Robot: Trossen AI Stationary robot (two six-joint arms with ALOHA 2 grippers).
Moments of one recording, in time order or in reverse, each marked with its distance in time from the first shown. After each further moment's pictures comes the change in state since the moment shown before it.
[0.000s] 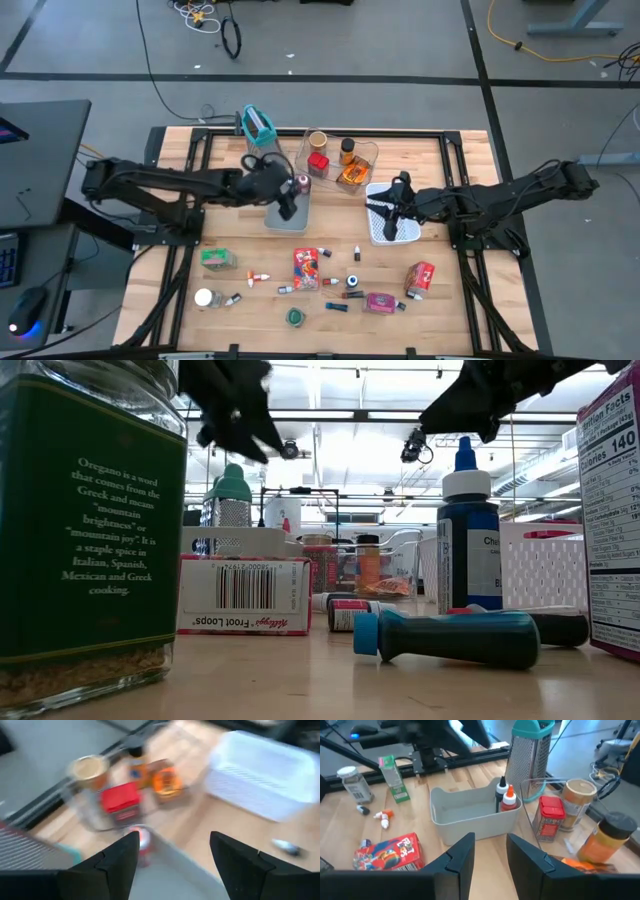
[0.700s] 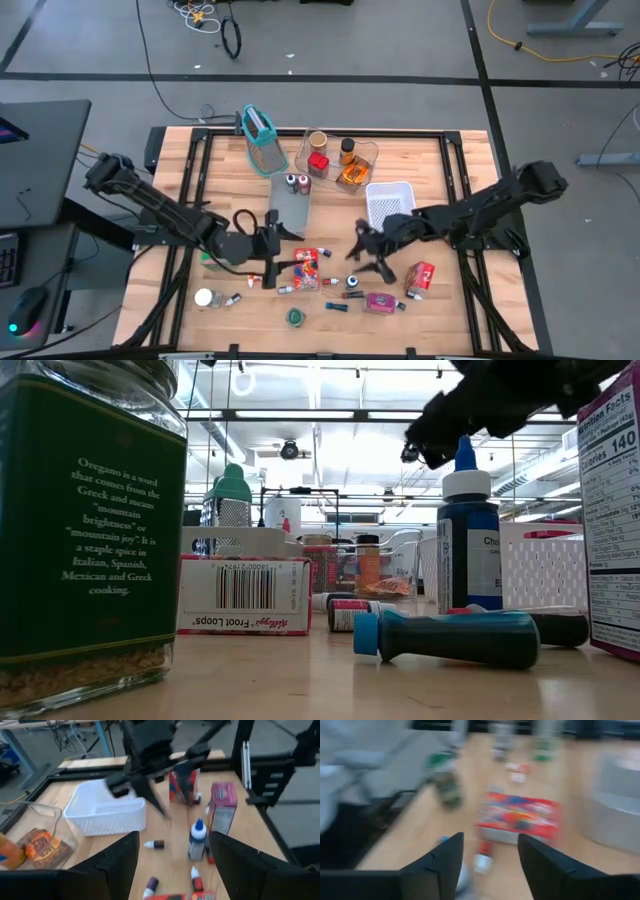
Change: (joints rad) left arm -0.477 0.030 -0.001 0.295 -0.055 0.242; right arm 0.082 0.390 0.000 0.341 -0.647 -0.227
